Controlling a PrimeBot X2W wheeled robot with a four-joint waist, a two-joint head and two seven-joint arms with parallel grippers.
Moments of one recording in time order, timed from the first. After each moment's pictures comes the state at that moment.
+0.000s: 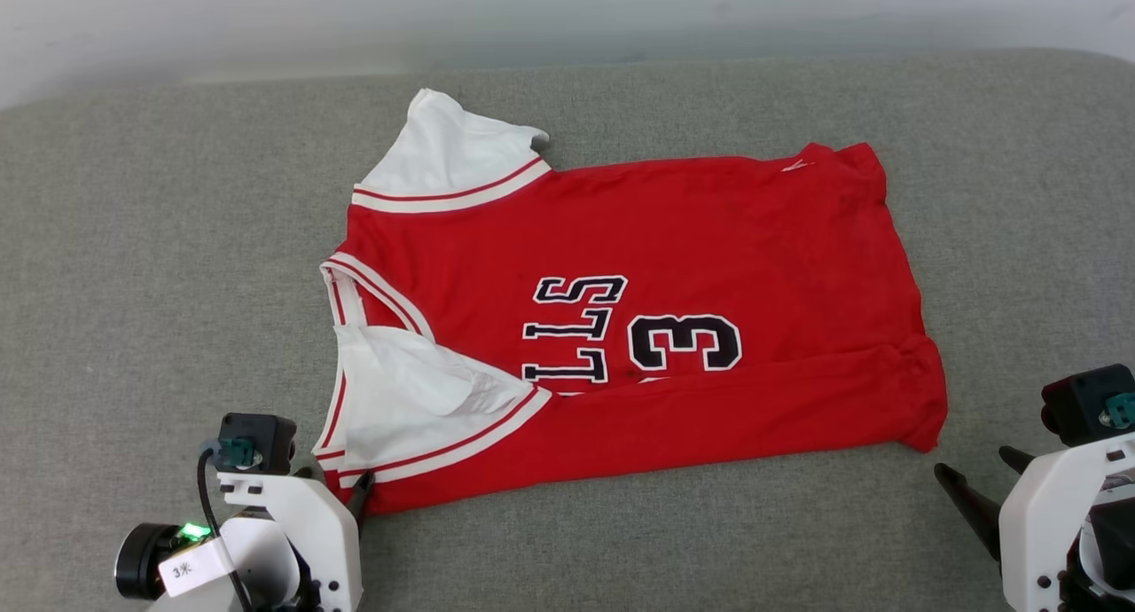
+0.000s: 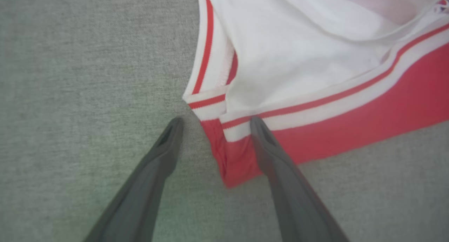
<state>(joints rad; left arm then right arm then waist) -0.18 0.59 -0.55 0.09 -0.72 0.32 0.38 0.00 -0.36 -0.02 -0.23 0.38 0.13 0.85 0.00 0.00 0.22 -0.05</state>
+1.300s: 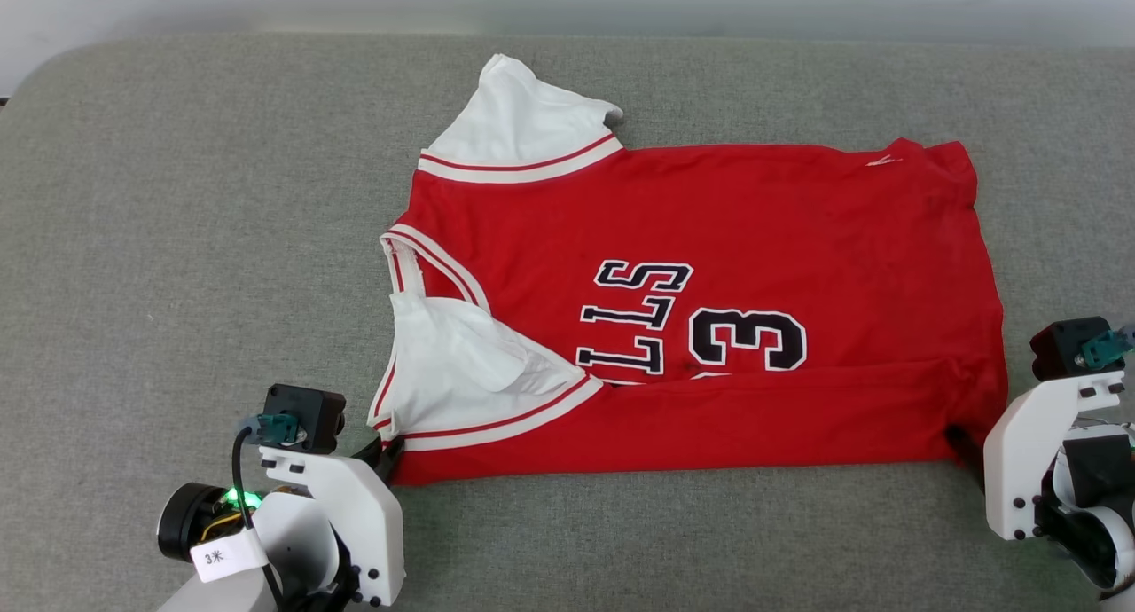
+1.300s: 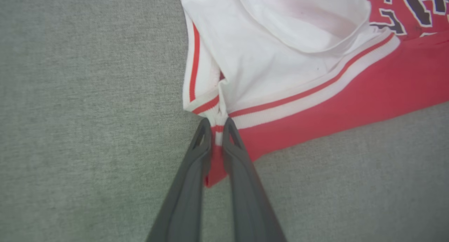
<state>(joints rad) -0.22 0.58 -0.58 -0.04 -0.71 0.29 0.36 -0.22 -0.31 -0.01 0.18 0.25 0.13 0.78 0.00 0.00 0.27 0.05</state>
